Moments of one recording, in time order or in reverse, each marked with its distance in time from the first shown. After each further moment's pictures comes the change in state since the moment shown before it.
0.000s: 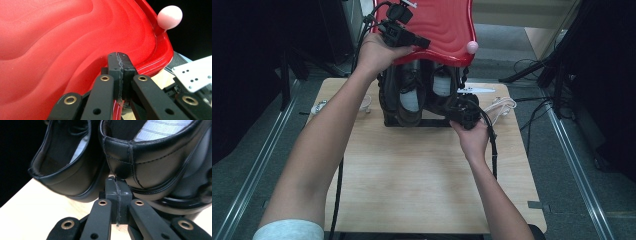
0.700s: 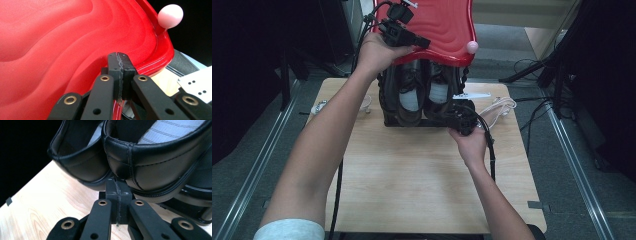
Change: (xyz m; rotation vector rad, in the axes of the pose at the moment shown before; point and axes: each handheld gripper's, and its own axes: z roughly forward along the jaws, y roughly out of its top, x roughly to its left) left arm -0.001 0.001 0.000 0.006 0.007 0.010; right arm 0.012 -0.012 0.000 0.039 0.060 -0.022
